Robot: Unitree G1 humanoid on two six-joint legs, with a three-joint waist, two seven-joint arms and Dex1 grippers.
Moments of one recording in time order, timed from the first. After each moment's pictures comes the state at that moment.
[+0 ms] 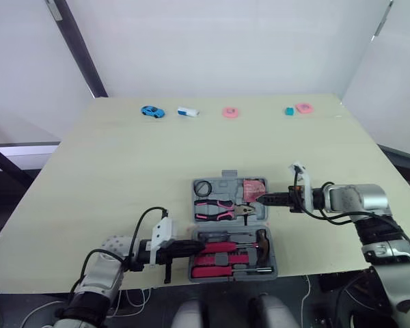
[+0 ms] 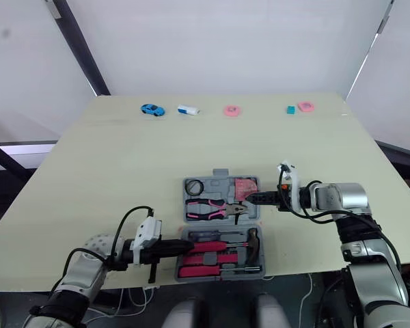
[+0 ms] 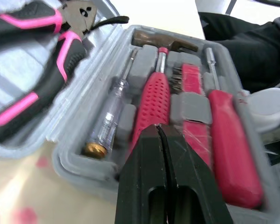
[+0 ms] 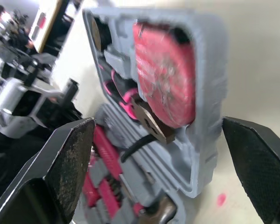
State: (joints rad) left arm -0.07 0.62 -0.07 0.24 -0.35 -0.10 -1.36; right arm -0.65 -0.48 -0.02 0.26 0.55 1.18 1.02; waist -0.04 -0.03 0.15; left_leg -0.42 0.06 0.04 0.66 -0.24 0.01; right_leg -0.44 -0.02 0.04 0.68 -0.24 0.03
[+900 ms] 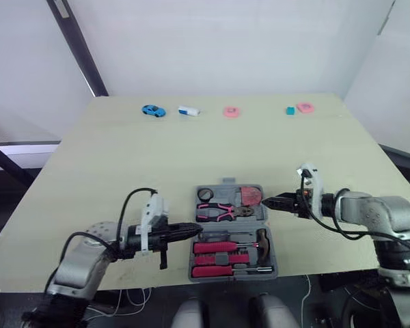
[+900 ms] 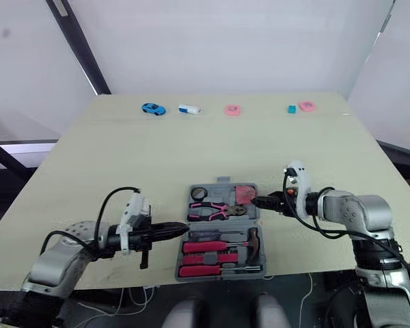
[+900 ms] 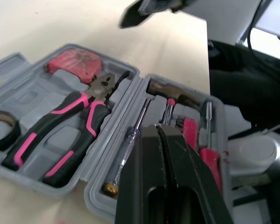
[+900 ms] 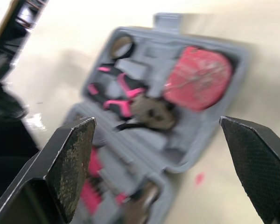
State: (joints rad) left arm -0.10 0.68 -0.04 -0.11 -0.46 0.29 -1.19; right arm -0.55 -0.49 -0.02 0.03 0.62 1.18 0.69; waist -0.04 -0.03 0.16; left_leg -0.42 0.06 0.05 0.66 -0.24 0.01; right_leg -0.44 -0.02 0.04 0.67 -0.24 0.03
